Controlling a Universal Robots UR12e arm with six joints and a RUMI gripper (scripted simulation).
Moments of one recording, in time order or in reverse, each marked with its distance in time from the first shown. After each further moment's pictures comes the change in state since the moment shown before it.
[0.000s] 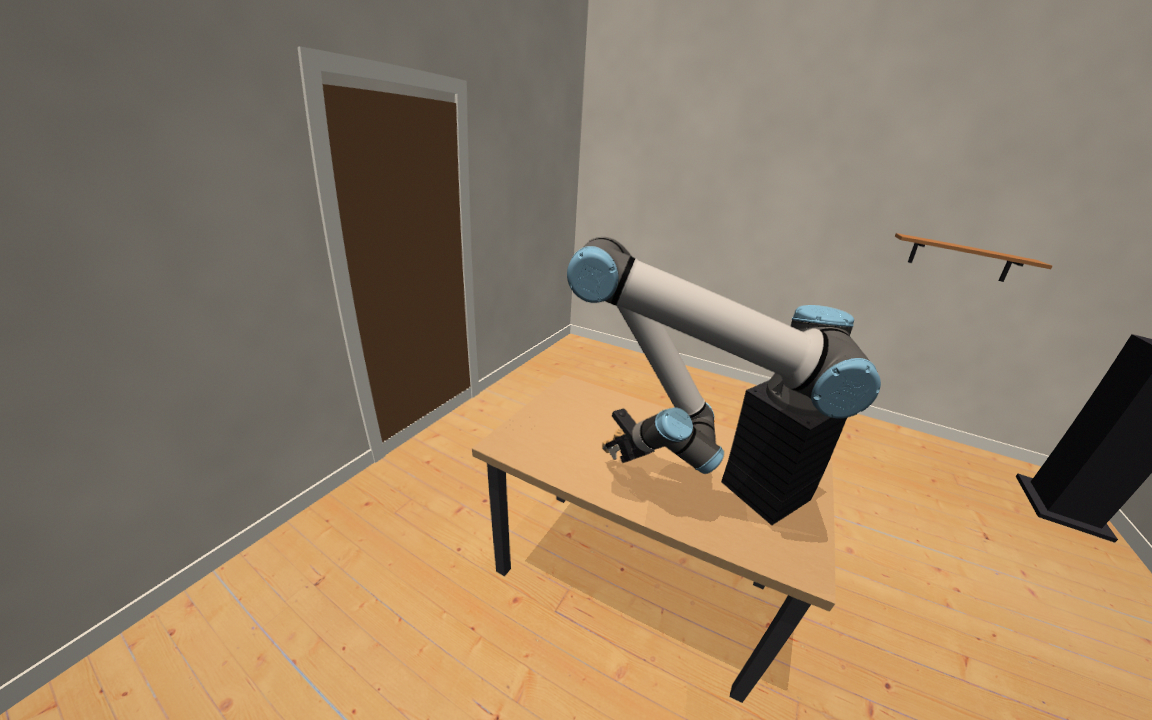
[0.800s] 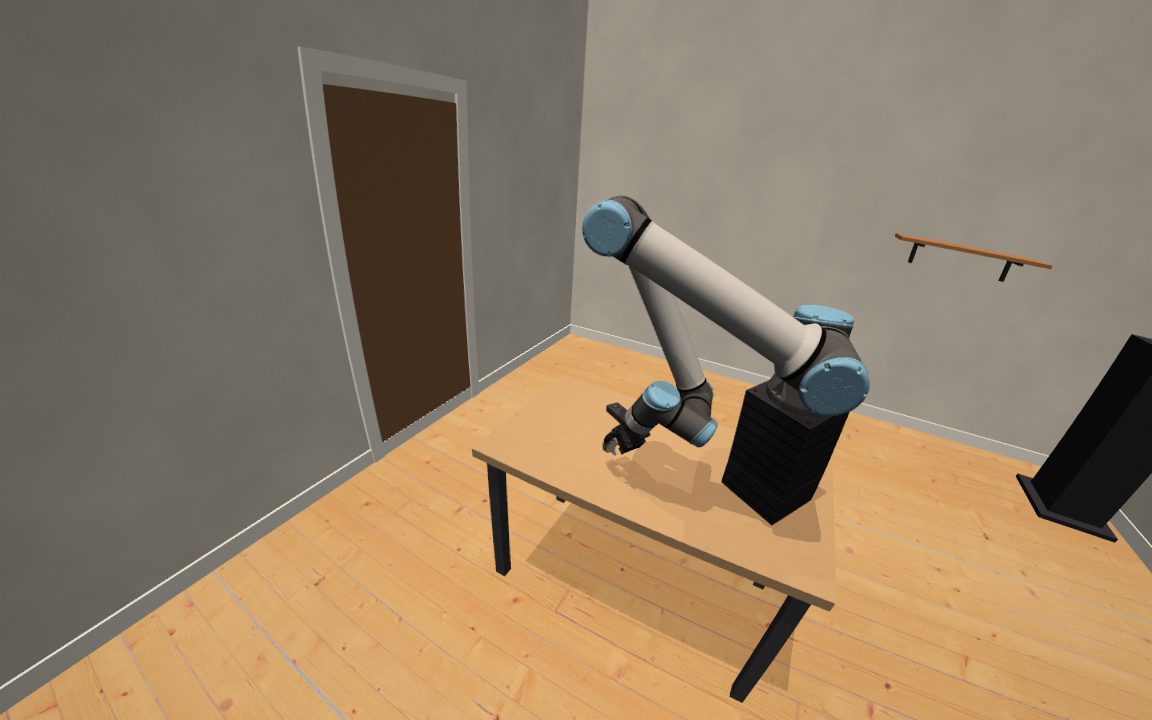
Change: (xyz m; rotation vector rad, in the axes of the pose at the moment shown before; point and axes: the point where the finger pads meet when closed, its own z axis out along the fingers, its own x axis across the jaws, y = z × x) arm 0.000 -0.002 -0.001 -0.223 -0.002 0.004
